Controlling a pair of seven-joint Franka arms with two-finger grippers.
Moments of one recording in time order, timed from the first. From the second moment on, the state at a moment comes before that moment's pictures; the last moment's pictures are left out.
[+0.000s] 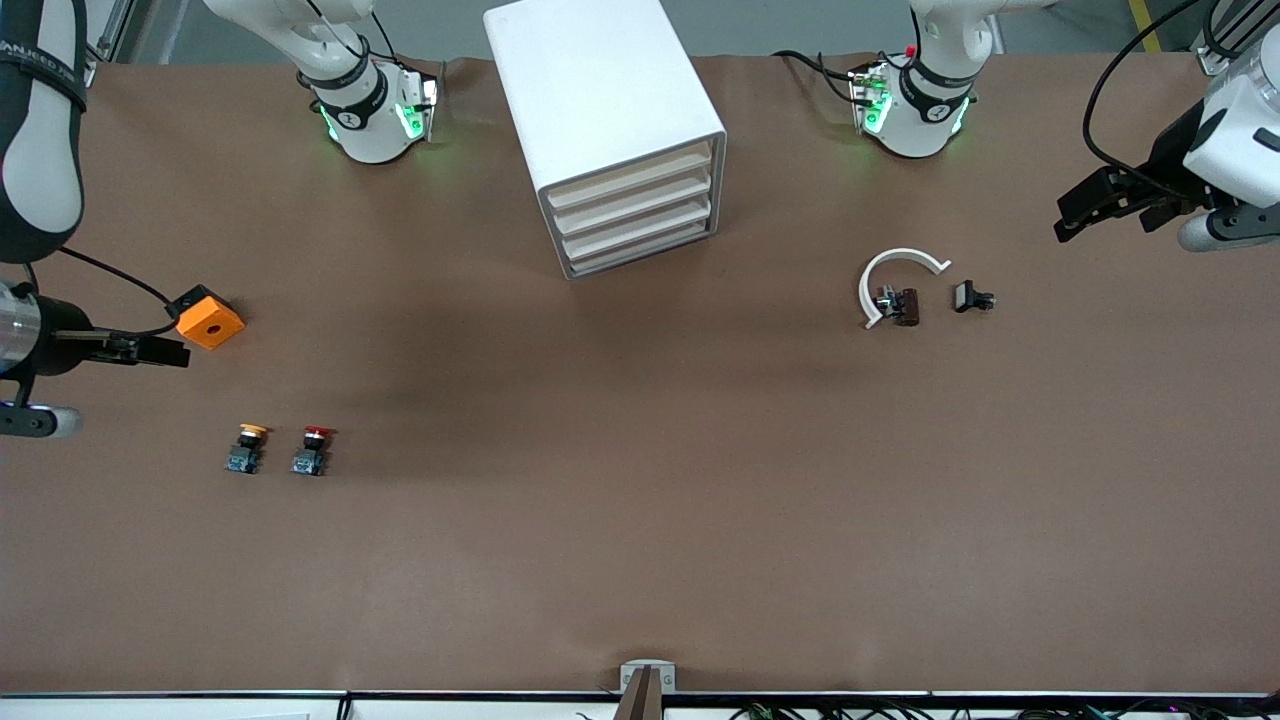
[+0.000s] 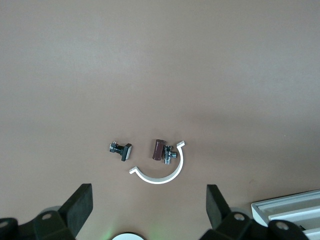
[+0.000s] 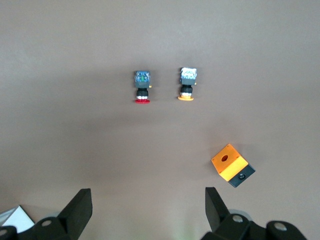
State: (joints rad) left arm 0.13 -0.12 -0.21 -1.69 -0.05 1.55 -0.20; right arm -0.01 0.35 -0.06 -1.29 -0.01 1.45 0.03
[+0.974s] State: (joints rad) left arm 0.13 -0.16 -0.23 -1.71 -0.05 1.55 -0.20; right arm -0.04 0.19 -0.06 -1.19 0.02 1.24 0.03
